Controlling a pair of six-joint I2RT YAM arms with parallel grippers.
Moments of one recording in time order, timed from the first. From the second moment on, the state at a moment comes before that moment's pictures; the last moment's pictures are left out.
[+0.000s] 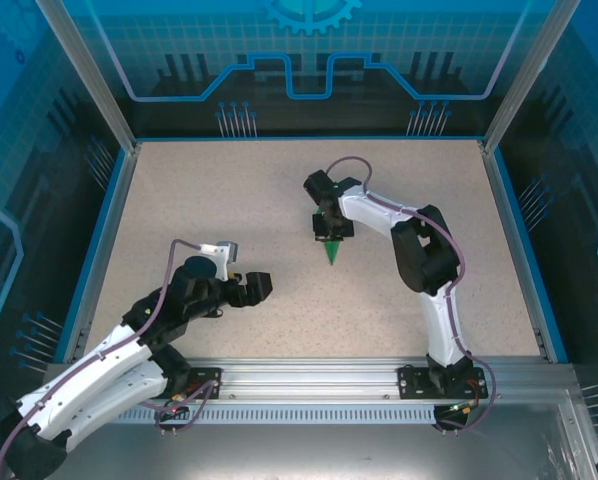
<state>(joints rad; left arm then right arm) -0.65 0.66 0.52 -0.44 0.05 -0.68 0.57 2.17 1.68 -0.91 0.08 0.55</state>
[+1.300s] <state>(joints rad) -0.34 0.84 0.61 -0.44 0.25 -0.69 0.59 1.89 1.57 -0.94 0.11 0.45</state>
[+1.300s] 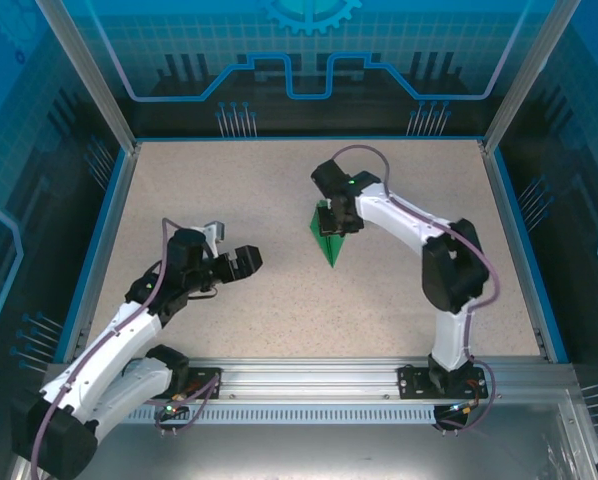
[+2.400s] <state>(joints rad) -0.12 1.05 0.30 0.17 -0.33 -0.19 0.06 1.35 0.48 0.24 0.16 0.08</state>
